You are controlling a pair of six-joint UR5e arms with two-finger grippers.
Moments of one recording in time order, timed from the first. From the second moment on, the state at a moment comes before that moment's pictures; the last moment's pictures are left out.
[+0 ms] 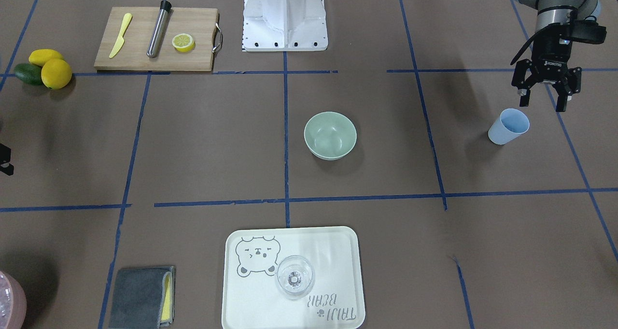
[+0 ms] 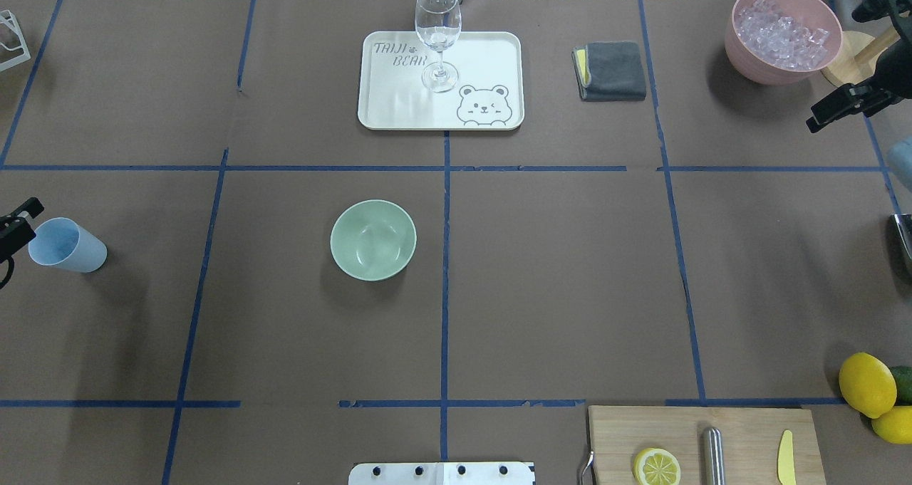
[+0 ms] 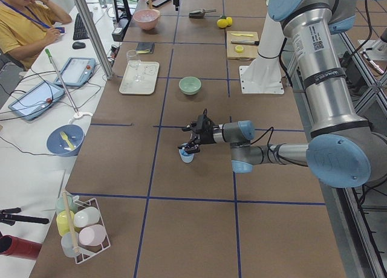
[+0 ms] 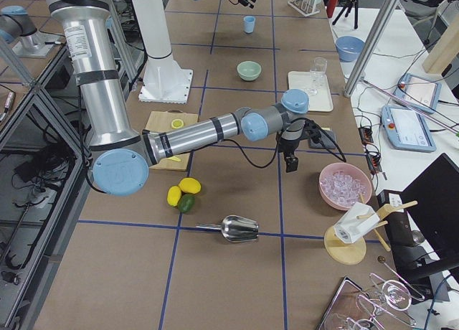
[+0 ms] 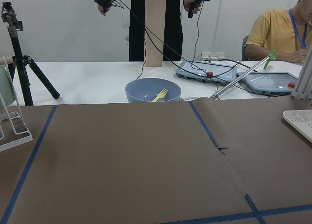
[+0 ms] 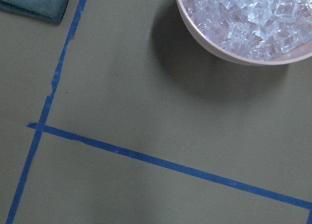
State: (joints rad) left arm -0.46 -1.17 -1.71 -3.12 -0.89 -1.05; right arm 1.24 -1.36 1.67 -1.48 2.25 0.22
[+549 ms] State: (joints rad) left arm -0.26 -1.21 -1.60 -3.12 -0.62 -1.12; right arm 1.25 -1.38 1.68 -1.48 2.25 0.23
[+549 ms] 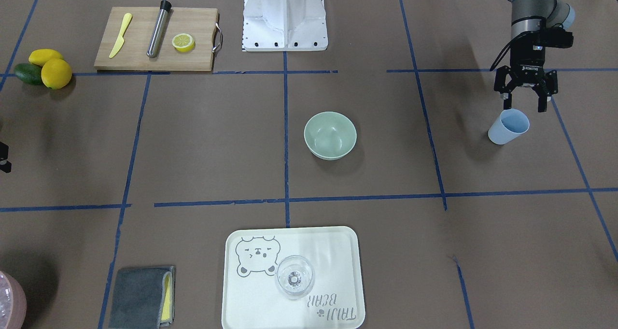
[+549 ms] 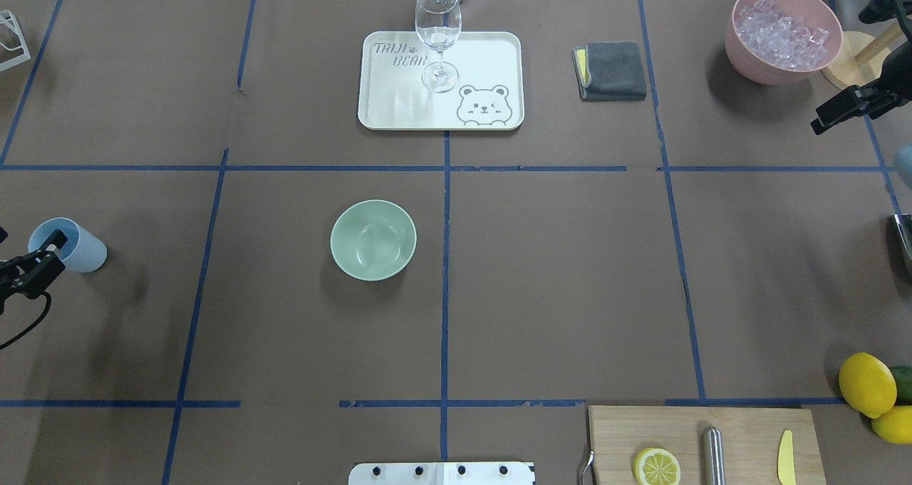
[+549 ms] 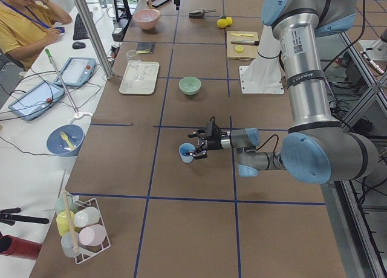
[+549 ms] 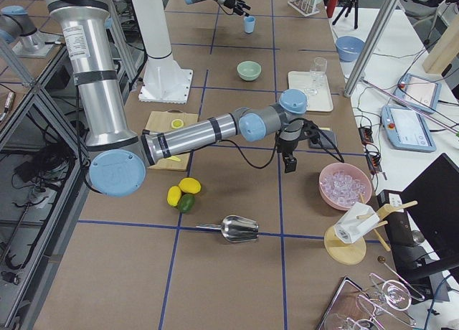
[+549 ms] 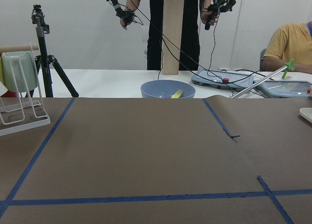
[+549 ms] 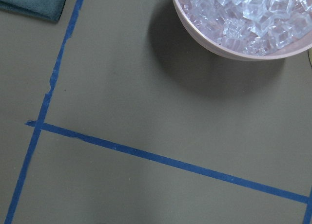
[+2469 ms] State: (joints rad) left arm -0.19 -1.37 -1.36 -3.13 -0.52 -1.11; right arm 1.26 -1.38 1.68 -1.48 2.25 0.23
